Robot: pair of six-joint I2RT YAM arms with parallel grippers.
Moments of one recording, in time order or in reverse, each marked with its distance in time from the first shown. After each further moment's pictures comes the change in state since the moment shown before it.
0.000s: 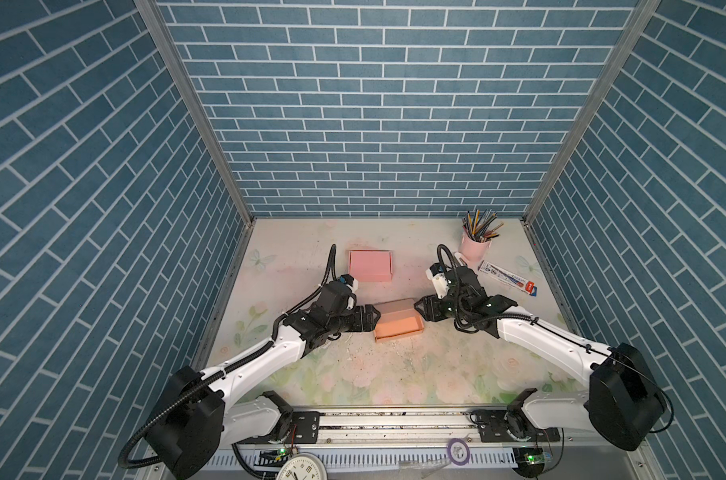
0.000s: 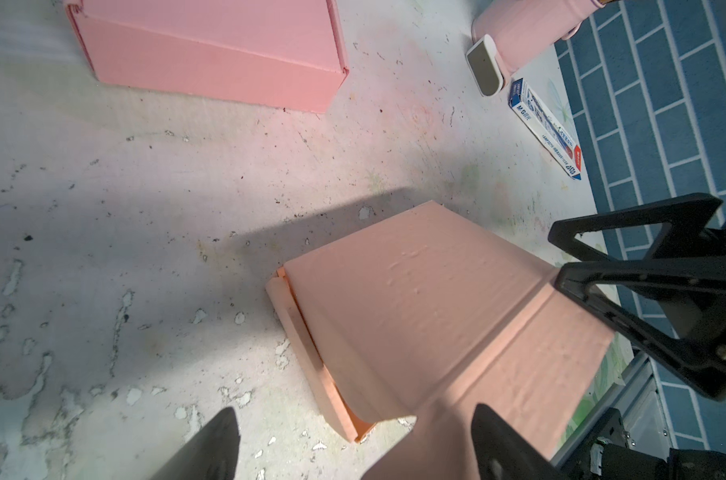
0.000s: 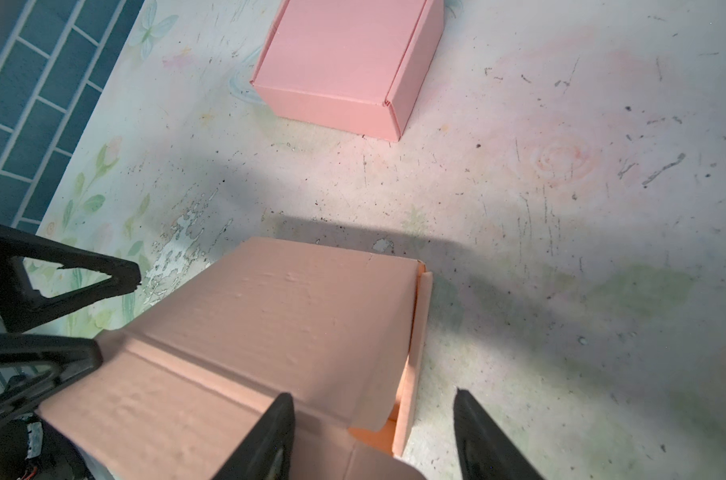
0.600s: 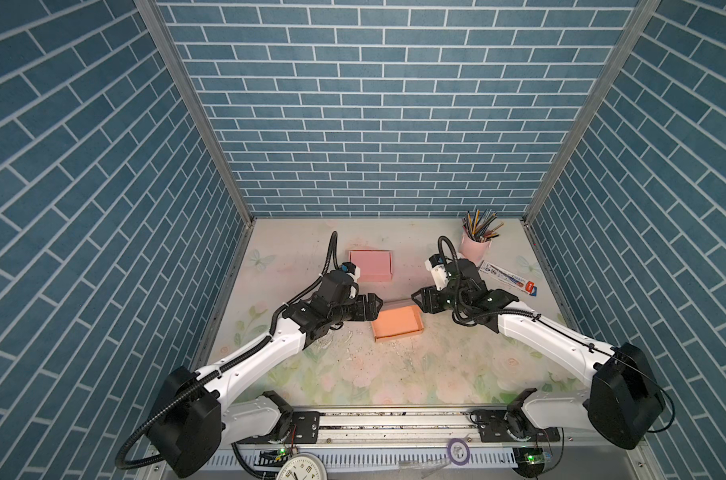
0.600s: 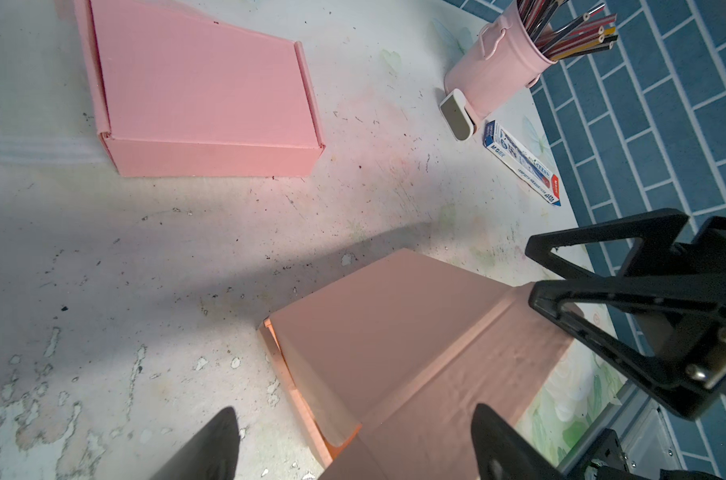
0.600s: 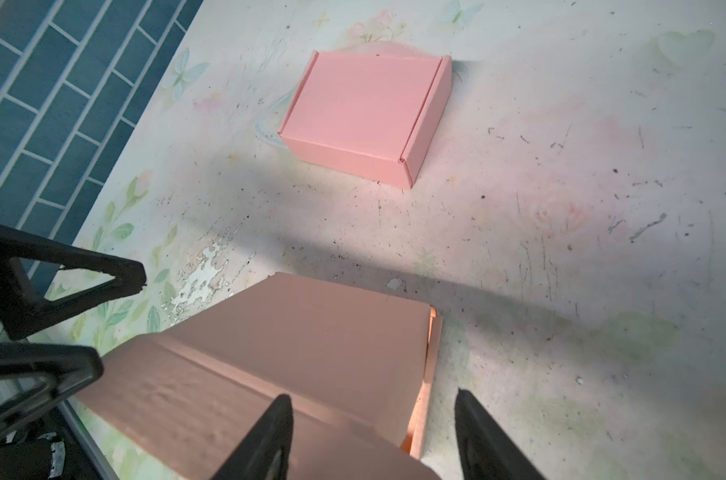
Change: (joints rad) left arm -0.001 0.018 0.124 -0.057 -0.047 0.043; right arm 0.000 0.013 0.069 0.000 0.005 -0.002
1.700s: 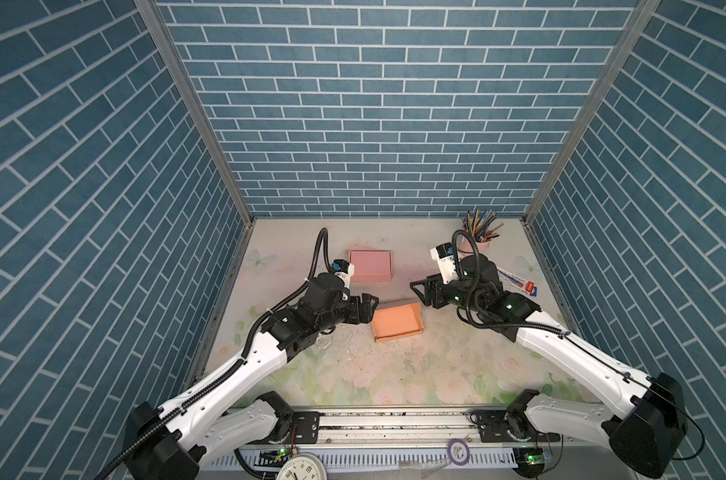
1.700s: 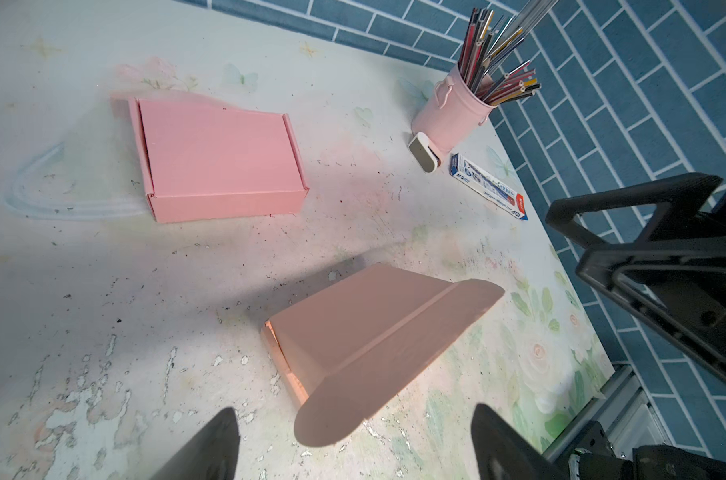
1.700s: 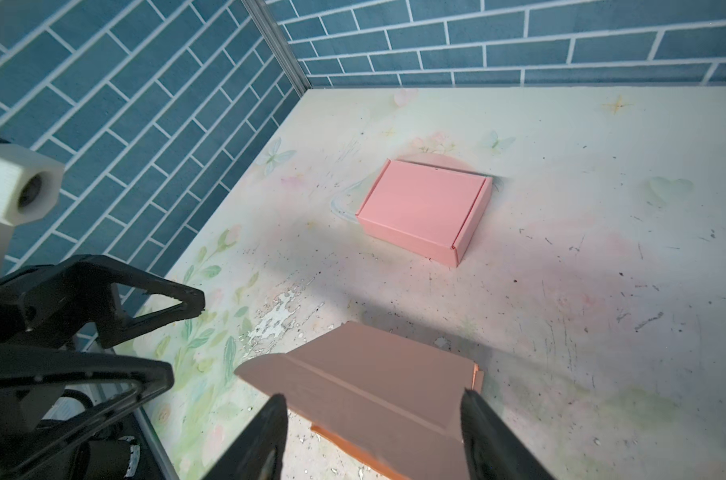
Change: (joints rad) left arm -0.037 -0.161 0.056 -0.136 -0.066 0.029; right arm 0.031 -0.126 0.065 0.019 -0.013 0.000
